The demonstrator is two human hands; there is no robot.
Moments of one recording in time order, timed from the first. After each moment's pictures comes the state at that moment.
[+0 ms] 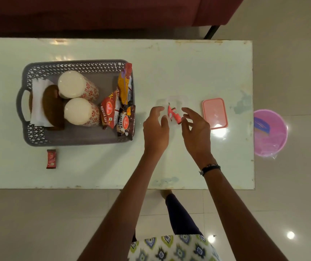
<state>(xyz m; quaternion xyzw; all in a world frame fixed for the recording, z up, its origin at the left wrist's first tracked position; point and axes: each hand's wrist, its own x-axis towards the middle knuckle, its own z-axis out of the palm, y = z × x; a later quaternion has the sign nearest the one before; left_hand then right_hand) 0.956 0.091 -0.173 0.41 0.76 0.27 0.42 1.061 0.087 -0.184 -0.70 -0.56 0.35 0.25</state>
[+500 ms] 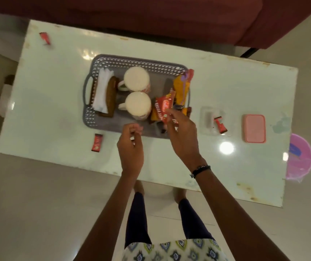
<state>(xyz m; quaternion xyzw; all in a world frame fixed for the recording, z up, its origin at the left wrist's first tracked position) 0.782 -0.004 -0.163 0.34 0.79 0.42 0.28 0.901 0.065 -0.150 -0.58 -0.68 0.38 0.24</state>
